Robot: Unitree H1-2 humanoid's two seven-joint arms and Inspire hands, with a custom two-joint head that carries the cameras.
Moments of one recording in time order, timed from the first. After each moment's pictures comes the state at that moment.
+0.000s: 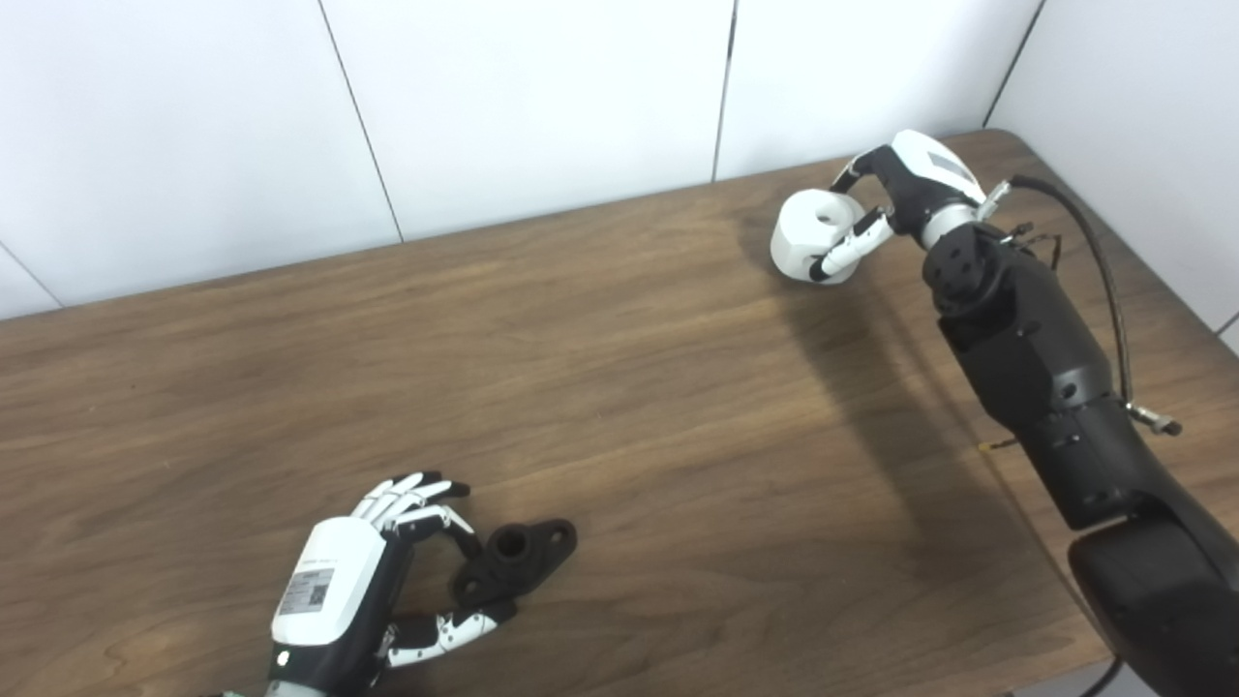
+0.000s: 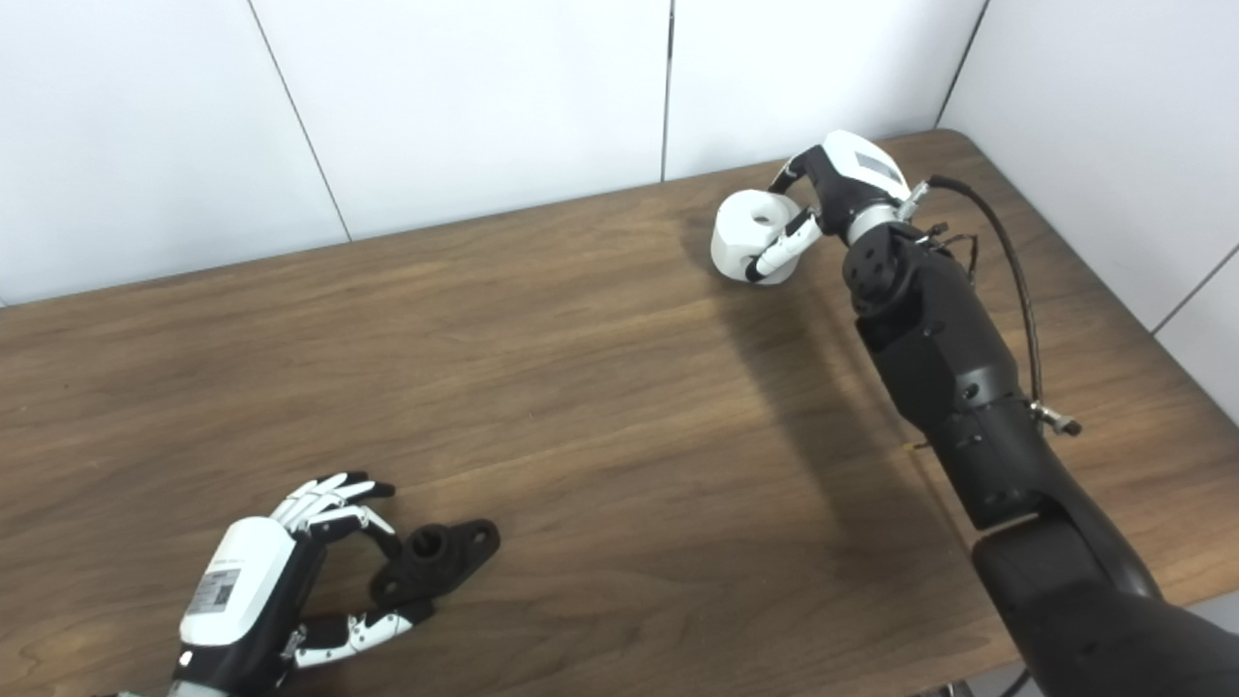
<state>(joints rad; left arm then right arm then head) 0.11 0.33 -0.33 -0.22 0.78 -0.14 -0.02 -0.50 -0.54 0.04 0.19 -0.68 0.46 0.23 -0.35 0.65</state>
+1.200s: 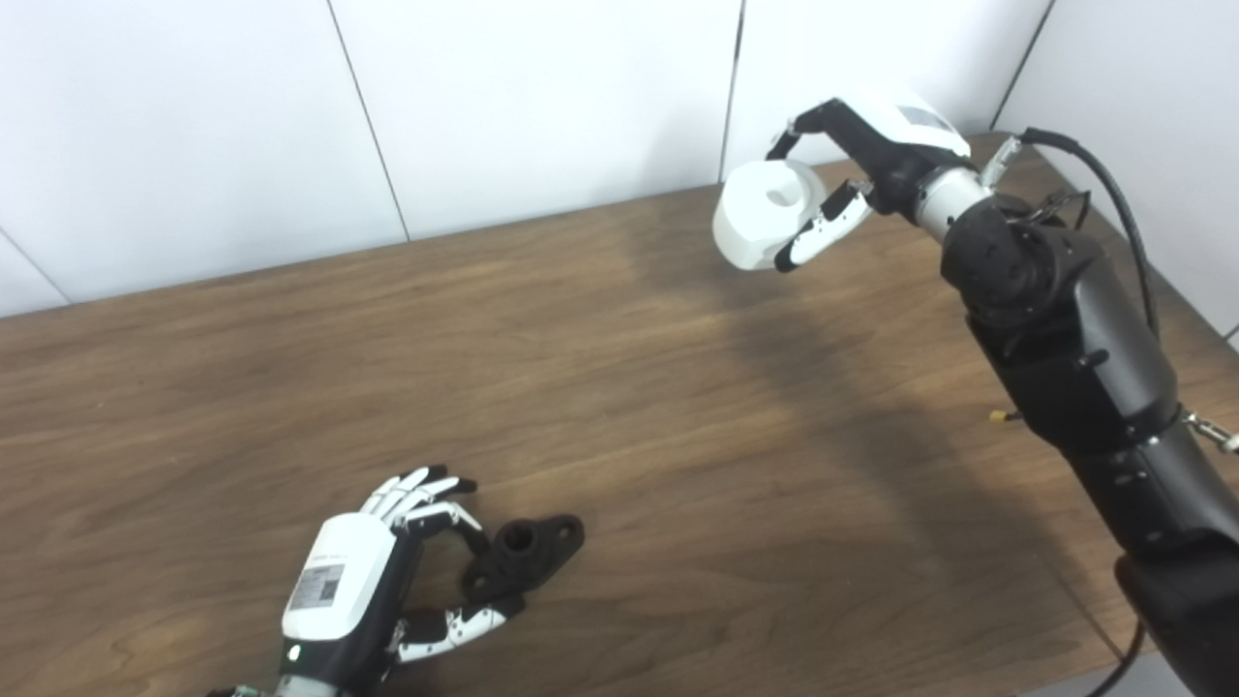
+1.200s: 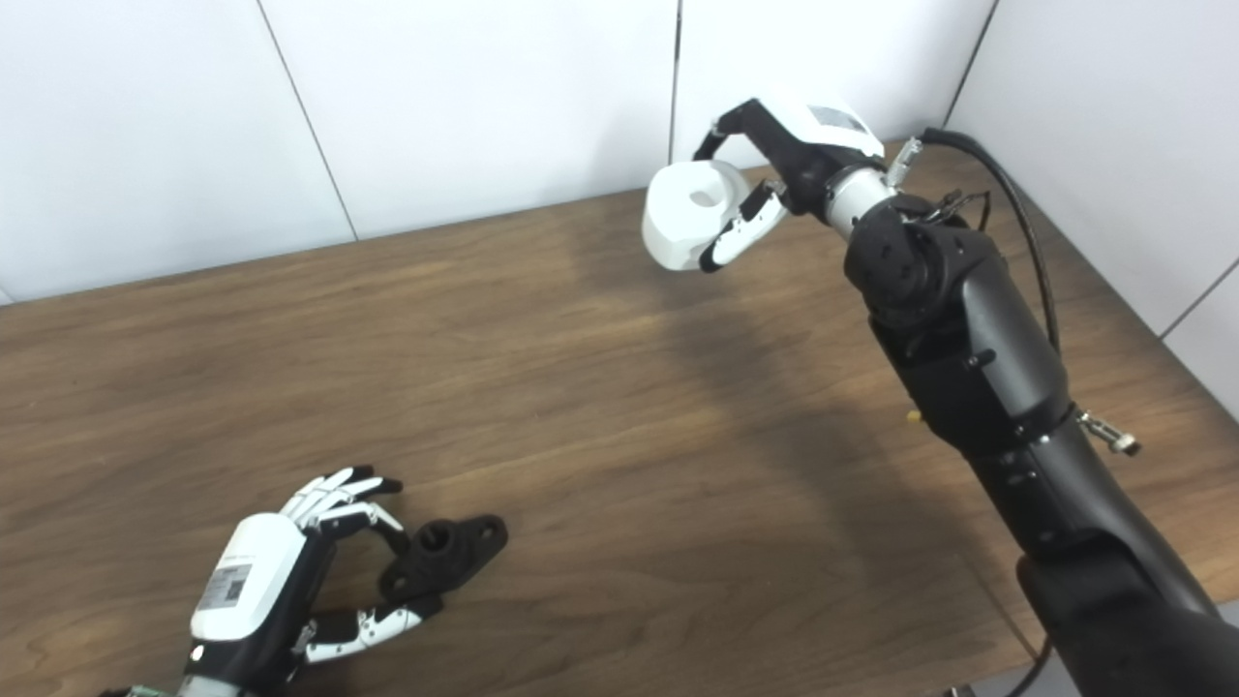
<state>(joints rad) 0.10 0.30 -0.34 -0.22 0.81 -0.13 -0.03 -0.46 -0.60 0.10 -0.37 -0.69 0.47 0.52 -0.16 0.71</state>
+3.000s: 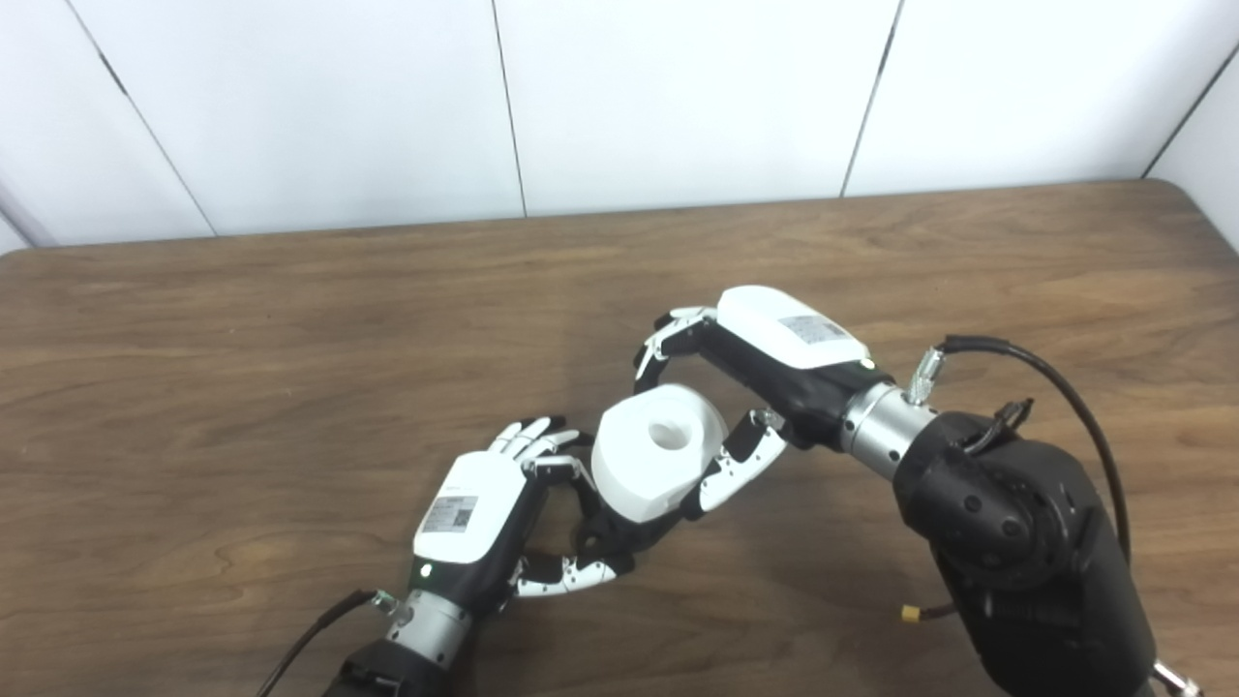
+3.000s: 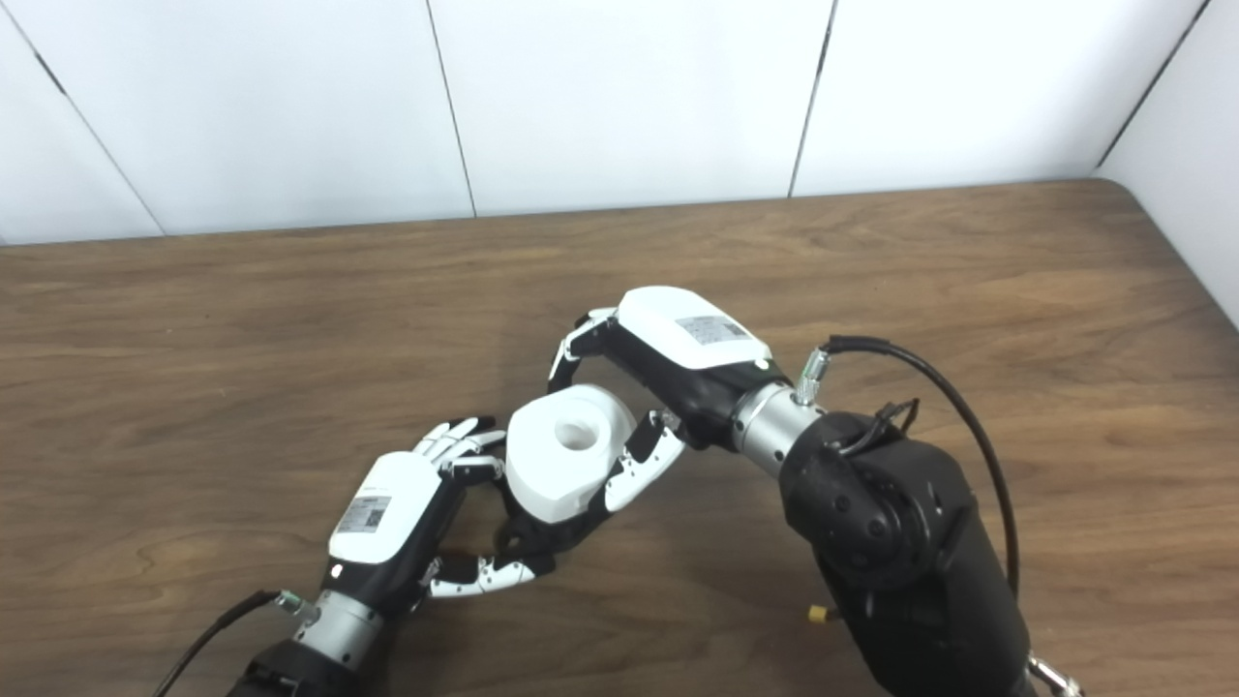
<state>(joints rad) 0.05 0.23 -0.43 -0.19 0.87 -0.02 0.00 -0.30 -0.25 0.29 -0.70 -0.88 0.43 0.87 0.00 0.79</state>
